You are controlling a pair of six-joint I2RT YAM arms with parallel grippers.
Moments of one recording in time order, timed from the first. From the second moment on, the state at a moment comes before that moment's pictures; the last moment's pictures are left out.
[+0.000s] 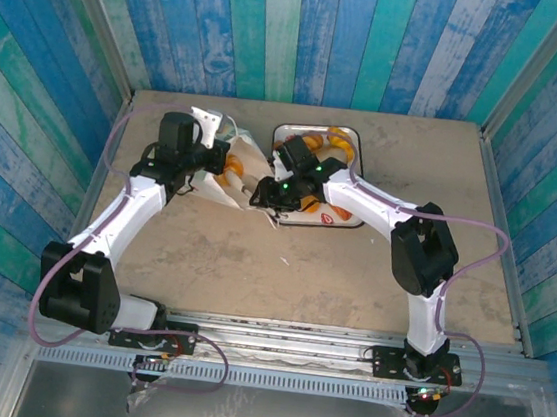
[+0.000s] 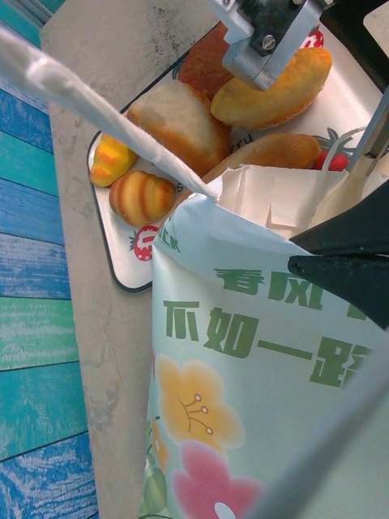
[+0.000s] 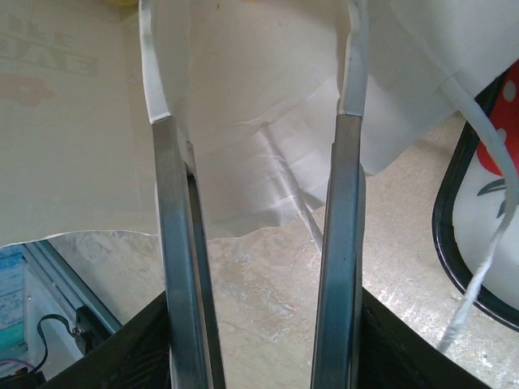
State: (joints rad) left arm -0.18 1.34 1.02 -0.21 0.28 -0.02; right arm 0.76 2.01 1.62 -0.59 -0.40 0.64
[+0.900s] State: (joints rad) left arm -0.18 1.34 1.02 -0.21 0.31 -0.02; right arm 0.75 2.16 1.86 -0.72 -0.35 0.64
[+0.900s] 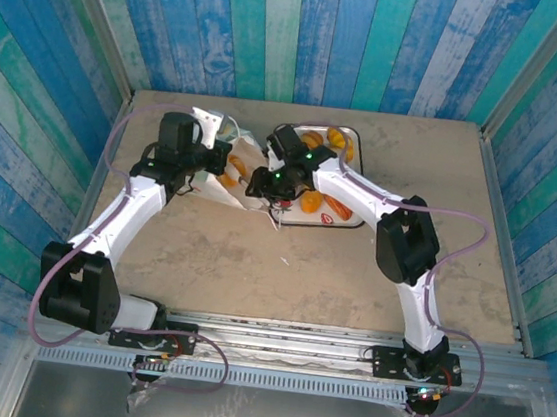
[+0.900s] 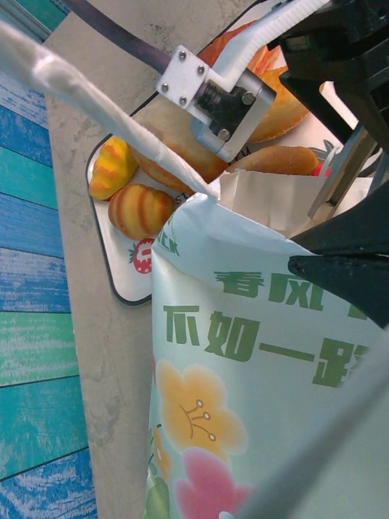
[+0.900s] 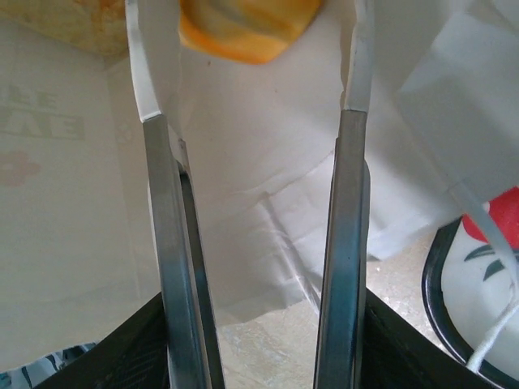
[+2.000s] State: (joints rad) left arm -0.18 1.33 1.00 -0.17 0.25 0.02; right arm 0.78 2.10 1.92 -0.82 -0.31 0.55
